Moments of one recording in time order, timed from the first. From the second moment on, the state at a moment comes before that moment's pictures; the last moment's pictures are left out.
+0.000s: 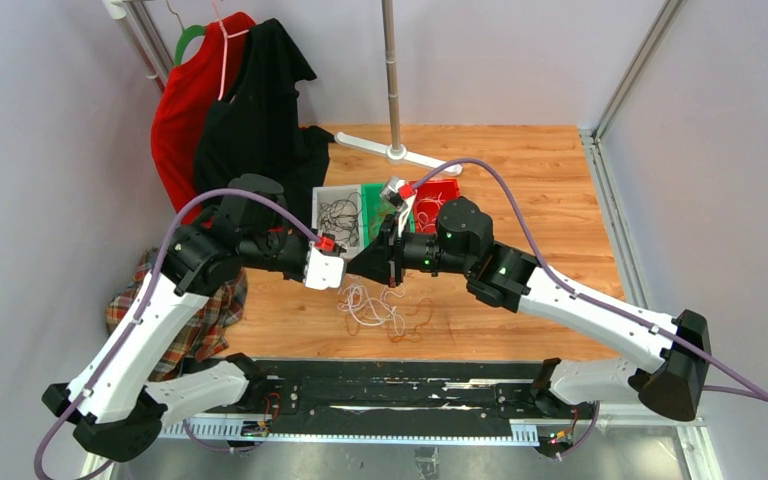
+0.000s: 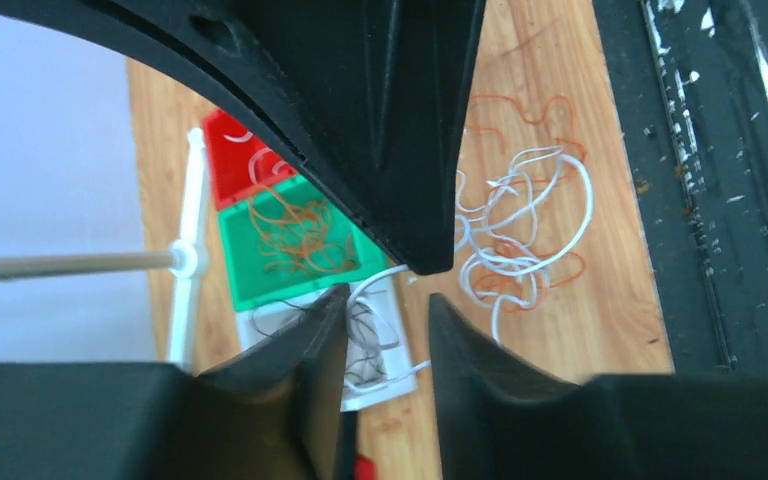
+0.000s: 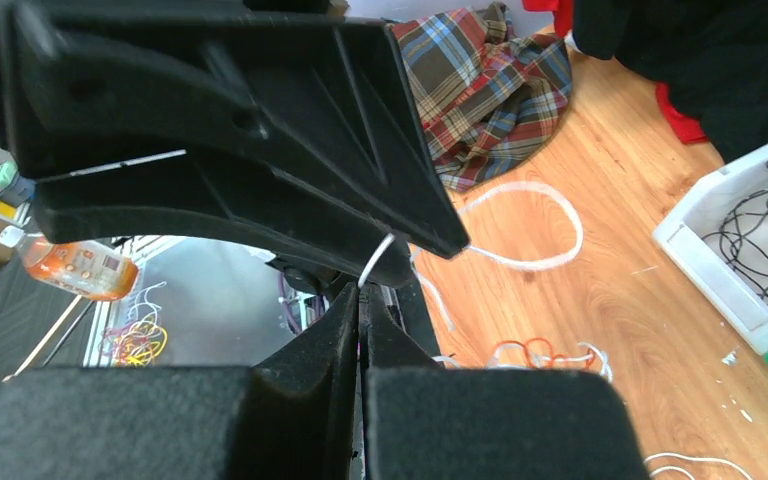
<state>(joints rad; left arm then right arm) -0.60 1.02 1.39 -1.08 0.63 1.10 1.00 1.22 1.09 0.02 -0.41 0.41</state>
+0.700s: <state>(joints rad) -0.66 0.99 1.38 -1.02 0.43 1.01 1.01 1.09 0.87 0.09 -0.13 0.25</state>
